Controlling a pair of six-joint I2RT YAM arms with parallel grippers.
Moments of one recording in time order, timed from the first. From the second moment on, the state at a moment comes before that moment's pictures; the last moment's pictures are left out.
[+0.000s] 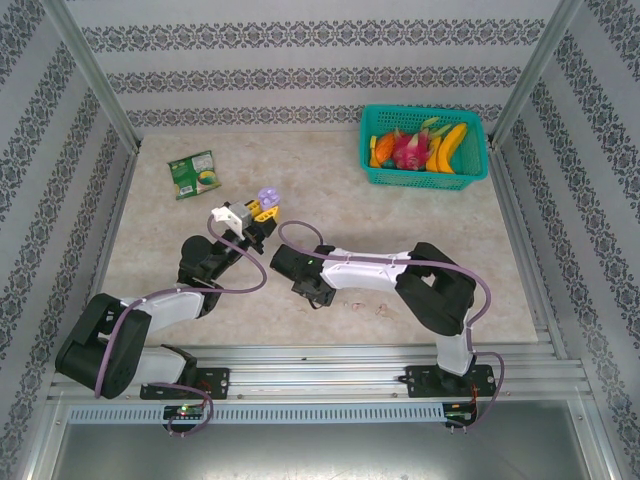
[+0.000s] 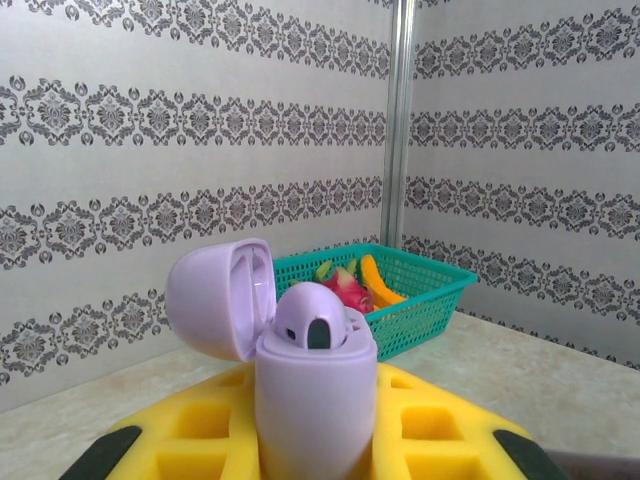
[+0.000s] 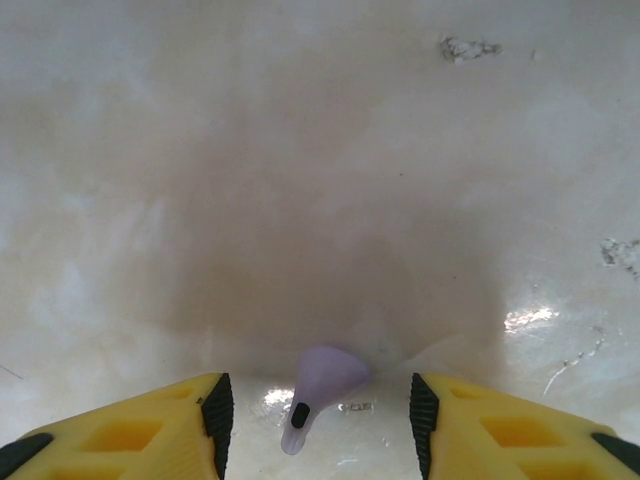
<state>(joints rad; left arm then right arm) -0.36 1.32 0.38 1.18 0.34 -0.08 1.02 1.93 1.27 -0.73 0.20 1.44</state>
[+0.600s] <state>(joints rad) -0.36 1.32 0.38 1.18 0.34 -0.09 0.99 1.98 1.33 -0.80 0.11 1.07</state>
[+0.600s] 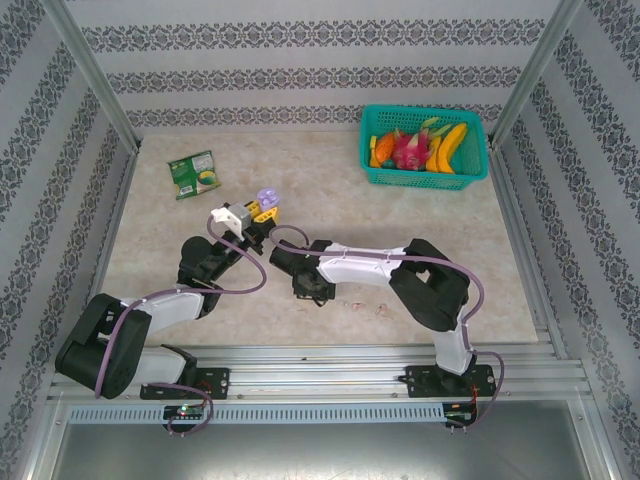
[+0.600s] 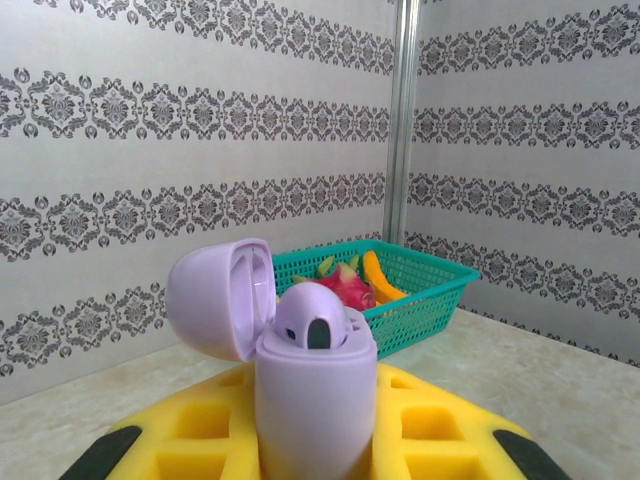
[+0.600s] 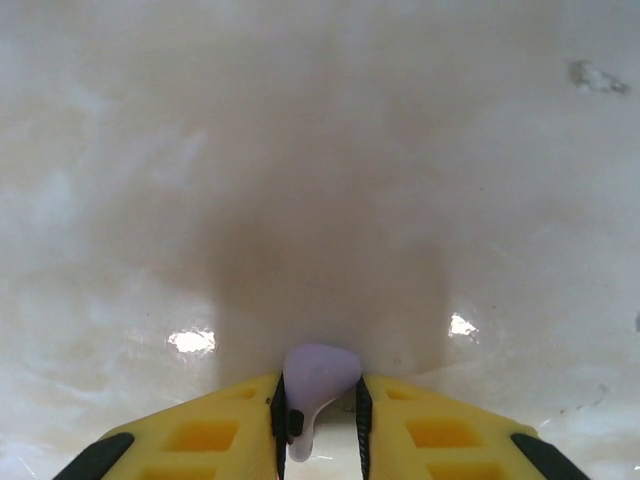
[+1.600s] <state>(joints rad) -0.35 1.33 0.37 1.18 0.33 -0.11 0.96 1.99 1.35 -0.82 0.10 1.02</state>
